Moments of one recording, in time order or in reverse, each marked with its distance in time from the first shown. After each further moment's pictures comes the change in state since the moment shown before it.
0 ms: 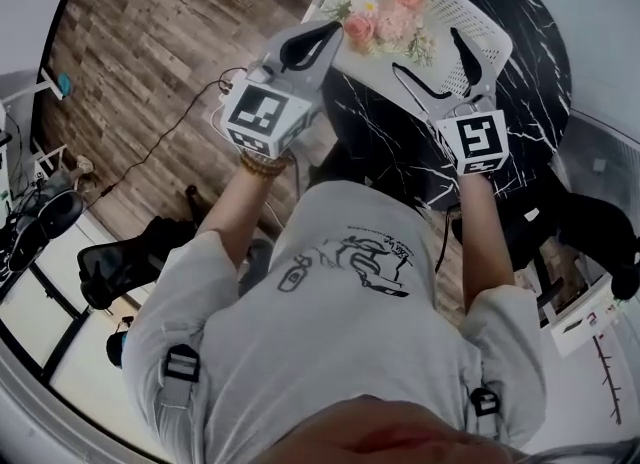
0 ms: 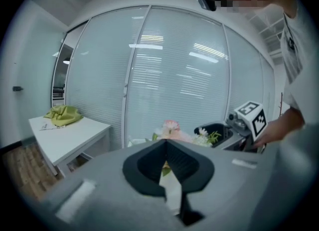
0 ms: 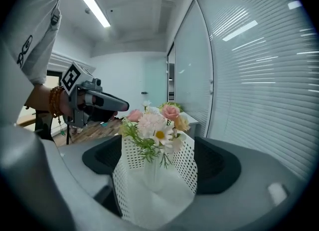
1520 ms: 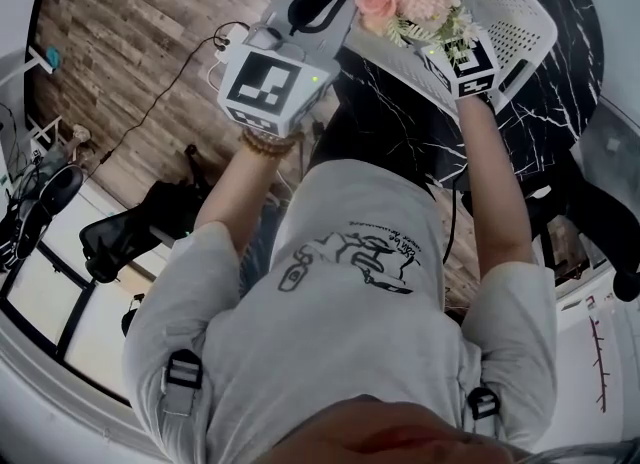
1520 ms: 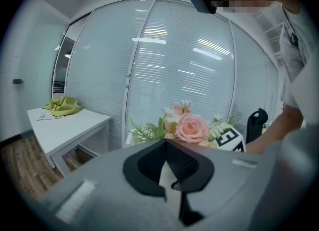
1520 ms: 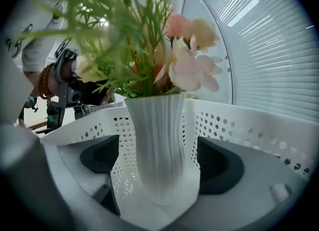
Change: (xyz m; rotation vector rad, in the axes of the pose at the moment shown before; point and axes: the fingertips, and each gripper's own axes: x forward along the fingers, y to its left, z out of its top) left arm 0.045 0.022 -0.042 -0.031 0.035 0.002; right arm 0.128 0.001 -0.089 0.051 -0.012 0.166
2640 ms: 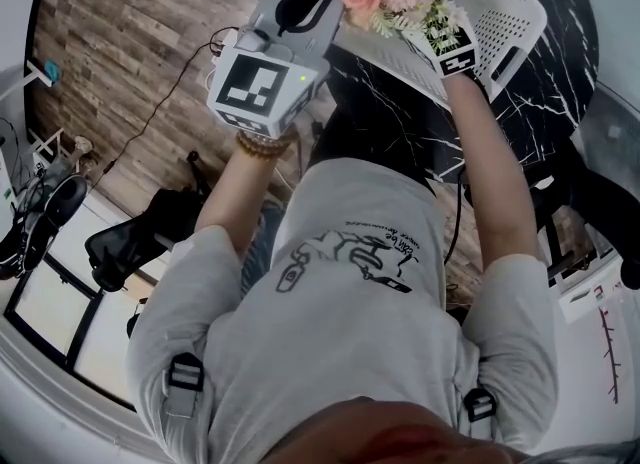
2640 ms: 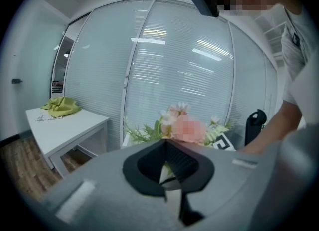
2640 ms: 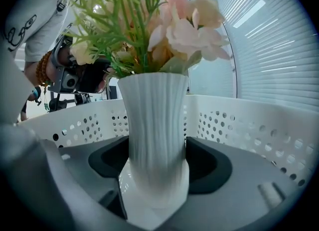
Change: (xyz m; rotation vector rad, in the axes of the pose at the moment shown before) left arm 0.001 -0.007 0.006 -0.005 -0.005 -0.005; right arm 0.016 -0.004 -0.012 -0.046 0.006 0.024
